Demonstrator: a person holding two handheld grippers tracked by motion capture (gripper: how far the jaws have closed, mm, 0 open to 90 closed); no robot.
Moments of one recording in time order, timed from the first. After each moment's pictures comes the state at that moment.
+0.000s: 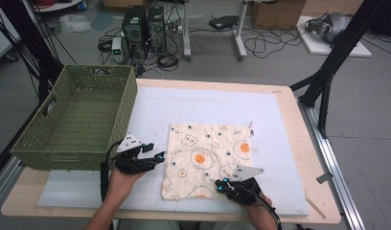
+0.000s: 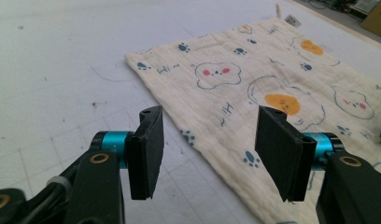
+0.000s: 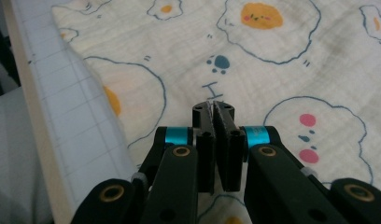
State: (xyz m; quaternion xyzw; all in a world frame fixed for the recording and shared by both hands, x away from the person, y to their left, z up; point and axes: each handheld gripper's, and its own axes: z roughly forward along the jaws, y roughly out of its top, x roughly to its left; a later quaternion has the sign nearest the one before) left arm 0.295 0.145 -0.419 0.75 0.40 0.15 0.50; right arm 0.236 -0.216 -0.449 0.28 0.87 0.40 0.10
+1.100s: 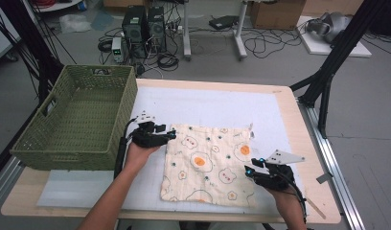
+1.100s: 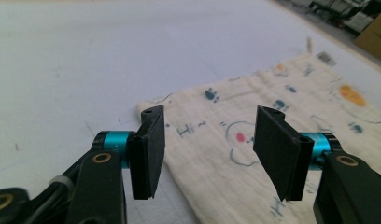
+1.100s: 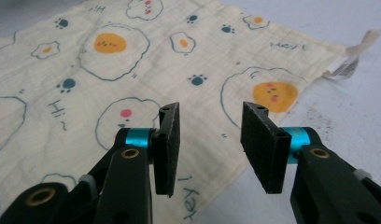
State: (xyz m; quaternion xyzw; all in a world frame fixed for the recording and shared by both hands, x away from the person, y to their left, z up) left arm 0.383 0.112 -0.432 0.74 0.43 0.12 0.49; right arm 0.260 -0.301 -0.421 0.38 0.80 0.42 0.18
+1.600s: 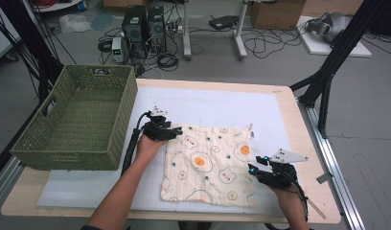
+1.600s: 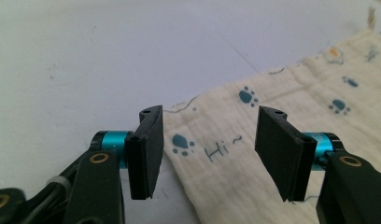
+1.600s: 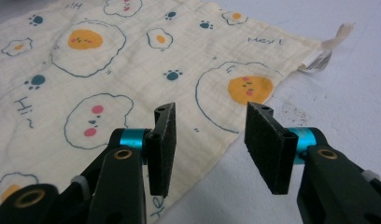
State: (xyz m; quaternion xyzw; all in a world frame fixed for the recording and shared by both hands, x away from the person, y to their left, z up) left arm 0.410 0.089 -0.443 0.78 0.43 0.14 0.44; right arm 0.266 -0.311 -0.428 0.39 0.80 0.42 0.19
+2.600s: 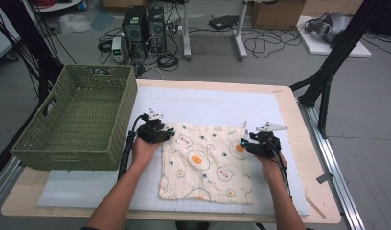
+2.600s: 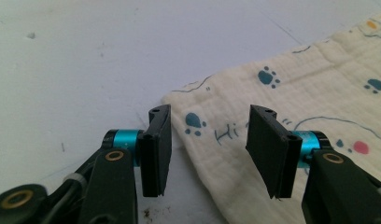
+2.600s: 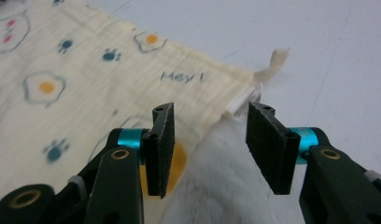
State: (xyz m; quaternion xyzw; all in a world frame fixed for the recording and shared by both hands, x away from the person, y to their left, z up) left arm 0.407 0.106 -0.450 0.77 0.44 0.18 0.42; right arm 0.368 -0.290 -0.436 0.45 0.78 0.38 0.20
